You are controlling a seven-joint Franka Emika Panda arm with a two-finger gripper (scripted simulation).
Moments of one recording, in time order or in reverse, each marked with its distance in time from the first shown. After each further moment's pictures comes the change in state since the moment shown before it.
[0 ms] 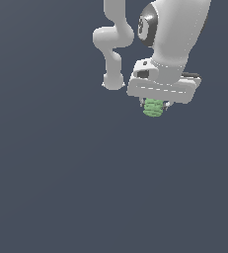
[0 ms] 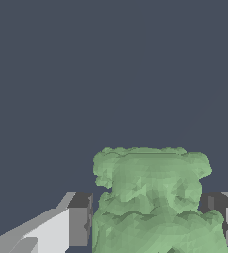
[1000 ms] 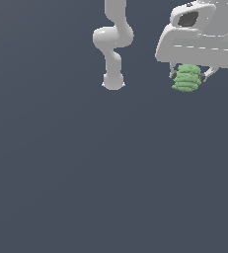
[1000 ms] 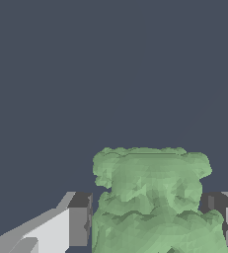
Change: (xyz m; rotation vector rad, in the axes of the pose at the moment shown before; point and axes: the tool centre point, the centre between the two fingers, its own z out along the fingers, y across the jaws) arm -0.002 -0.064 -0.118 0.002 -0.002 0.000
